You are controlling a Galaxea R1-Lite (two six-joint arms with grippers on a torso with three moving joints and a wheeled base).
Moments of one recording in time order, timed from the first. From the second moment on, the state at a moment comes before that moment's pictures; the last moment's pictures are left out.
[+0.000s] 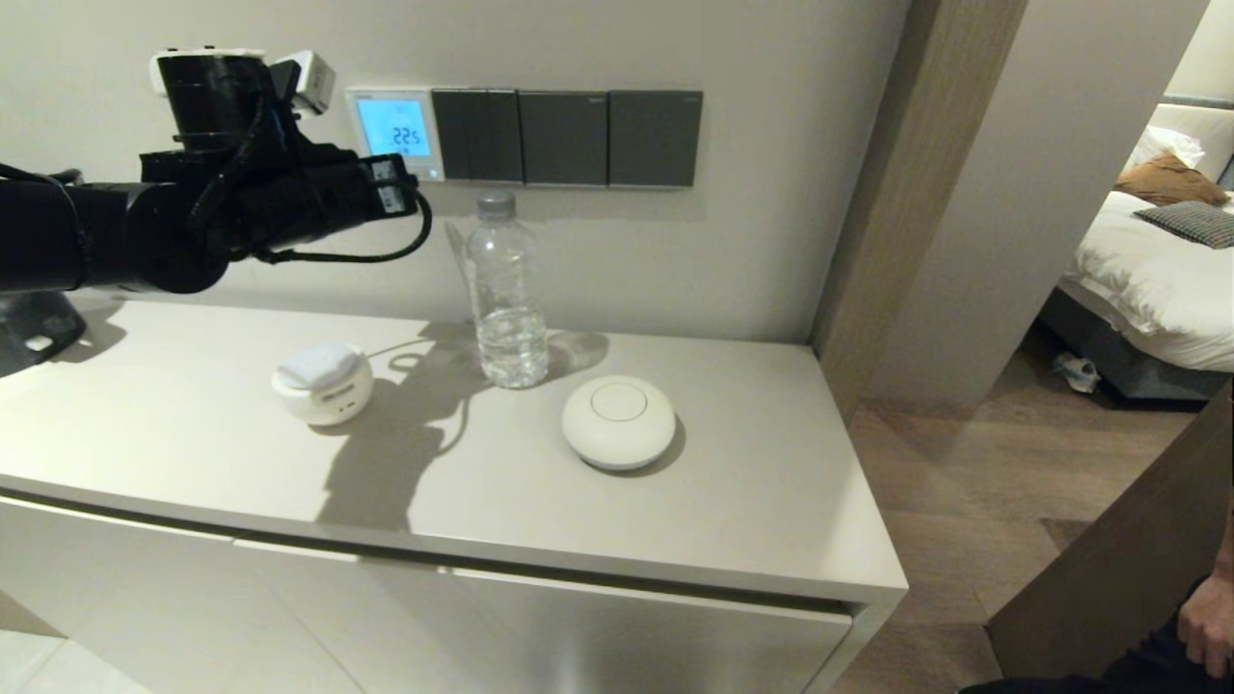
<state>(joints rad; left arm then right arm) -0.19 1.94 -1.63 -0.29 -0.11 -0.16 0.00 0.00 0.00 -0.01 -0.01 0.02</state>
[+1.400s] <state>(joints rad) -0.19 1.95 -1.62 -0.29 -0.11 -0.16 0.00 0.00 0.00 -0.01 -0.01 0.02</state>
